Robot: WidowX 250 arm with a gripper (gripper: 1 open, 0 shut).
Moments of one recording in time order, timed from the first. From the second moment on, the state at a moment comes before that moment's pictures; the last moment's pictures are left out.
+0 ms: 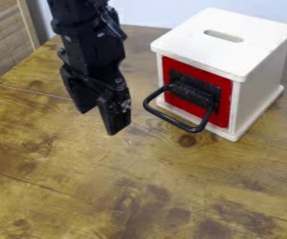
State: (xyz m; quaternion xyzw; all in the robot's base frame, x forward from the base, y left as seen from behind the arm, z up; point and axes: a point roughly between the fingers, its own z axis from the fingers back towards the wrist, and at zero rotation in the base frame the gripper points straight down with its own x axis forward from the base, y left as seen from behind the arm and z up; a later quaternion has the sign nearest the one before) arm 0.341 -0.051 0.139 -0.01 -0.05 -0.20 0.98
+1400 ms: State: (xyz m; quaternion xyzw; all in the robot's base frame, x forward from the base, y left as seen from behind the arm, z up) arm 0.349 -0.042 0.136 -0.01 -0.05 -0.19 0.98
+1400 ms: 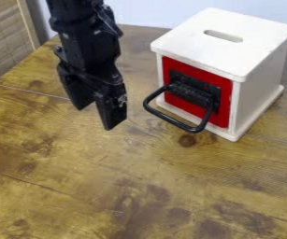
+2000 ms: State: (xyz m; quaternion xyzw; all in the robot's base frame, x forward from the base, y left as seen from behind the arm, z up) arm 0.349 -0.043 0.136 -0.01 -0.05 -0.19 0.98
